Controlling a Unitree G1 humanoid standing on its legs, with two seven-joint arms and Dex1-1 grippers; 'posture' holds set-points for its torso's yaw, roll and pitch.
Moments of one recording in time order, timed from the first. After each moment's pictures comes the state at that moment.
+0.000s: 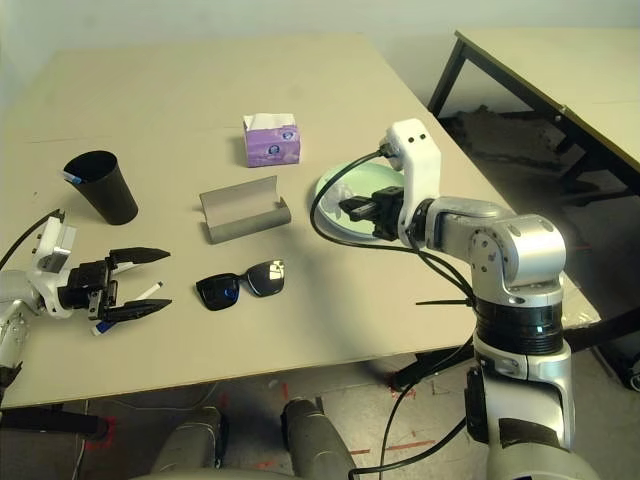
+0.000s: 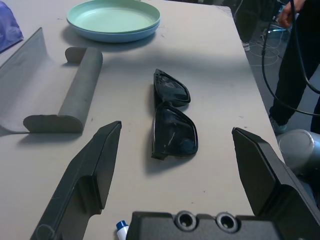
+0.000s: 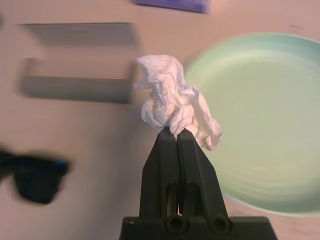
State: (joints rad) left arm -0.28 0.67 0.09 0.25 -0.47 0.00 -1.43; right arm -0.70 -0.65 -0.09 -0.05 0.44 1.16 0.50
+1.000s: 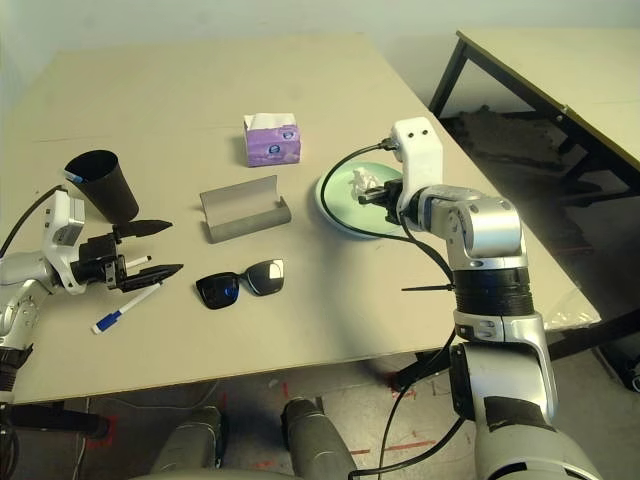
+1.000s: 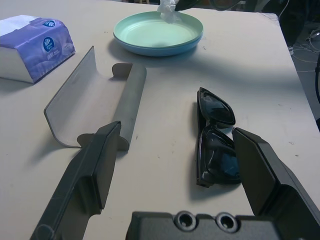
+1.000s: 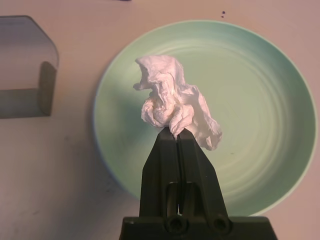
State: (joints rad) left arm -0.35 0.64 0.09 0.20 -0.43 0.05 -1.26; right arm -0.77 -0.59 -0.03 0.17 0.26 1.04 0.41
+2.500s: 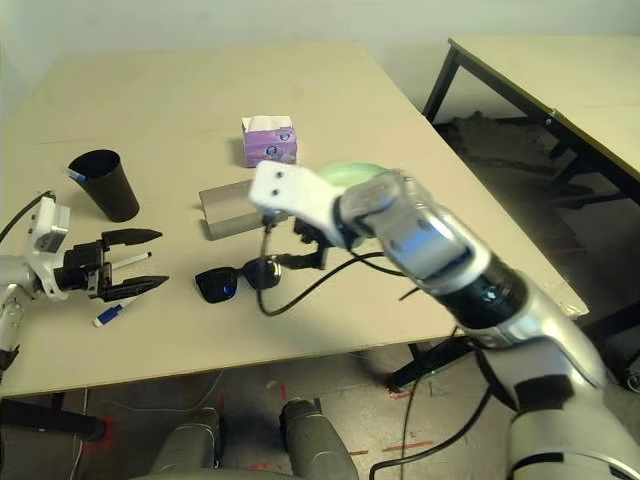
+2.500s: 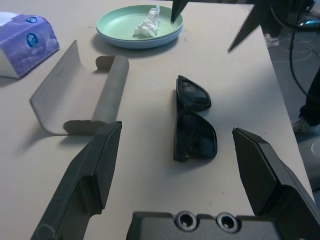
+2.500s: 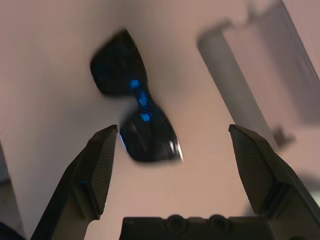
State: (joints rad) left arm -0.34 0.74 0.14 0.30 -0.45 -0.01 -1.43; right arm -1.03 -0.60 0.70 -0.22 0.12 0.98 0.99
